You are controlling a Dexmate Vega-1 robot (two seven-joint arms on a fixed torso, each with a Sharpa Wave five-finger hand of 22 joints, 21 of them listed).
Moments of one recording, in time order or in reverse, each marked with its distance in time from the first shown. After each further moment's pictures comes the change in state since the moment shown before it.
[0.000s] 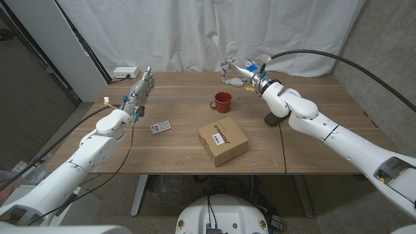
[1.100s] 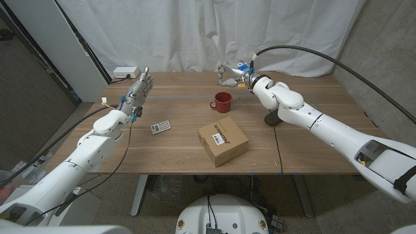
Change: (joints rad) left arm -0.016 0.000 -0.002 0.048 -0.010 -0.012 -0.037; left_hand 0.000 0.000 -0.009 0.001 0.000 0.000 0.000 0.000 0.000 0.000 0.000 0.000 0.000 0.000 0.000 0.000 0.000 0.000 0.000 0.000 0.000; right arm 0.146 0.088 -0.118 0.151 0.019 -0.063 0.160; right_hand -0.008 0.008 -0.009 0.000 -0.007 -0.014 0.000 0.016 -0.005 -0.055 0.014 -0.031 -0.005 -0.045 0.002 -0.025 0.000 -0.035 0.002 -0.024 -0.002
